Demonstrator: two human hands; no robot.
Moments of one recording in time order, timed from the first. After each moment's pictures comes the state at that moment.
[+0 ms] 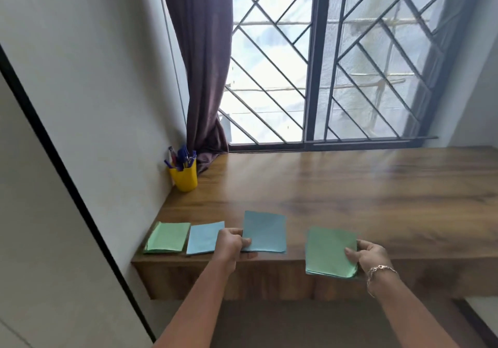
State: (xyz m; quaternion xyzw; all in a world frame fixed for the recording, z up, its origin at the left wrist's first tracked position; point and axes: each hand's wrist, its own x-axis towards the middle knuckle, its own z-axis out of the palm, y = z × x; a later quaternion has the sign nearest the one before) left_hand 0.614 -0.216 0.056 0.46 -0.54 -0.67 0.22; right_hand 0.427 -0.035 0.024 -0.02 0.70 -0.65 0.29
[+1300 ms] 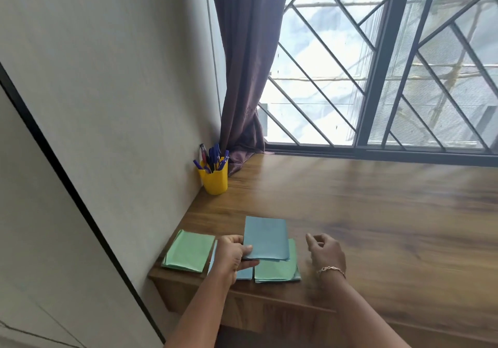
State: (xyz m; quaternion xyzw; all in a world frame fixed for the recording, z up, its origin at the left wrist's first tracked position) left_hand 0.616 -0.303 0.039 0.52 -0.46 -0.66 0.28; right_hand 0.454 -0.222 0.008 -0.18 0.83 -0.48 0.24
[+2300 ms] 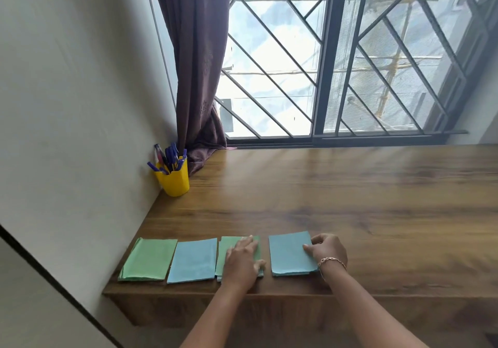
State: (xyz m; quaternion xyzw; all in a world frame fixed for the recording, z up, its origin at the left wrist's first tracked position) left_hand 0.555 -0.268 -0.014 0.39 -0.89 -0.22 0.08; right_hand 0.404 -0.169 0.003 -0.12 0.89 -0.39 0.20
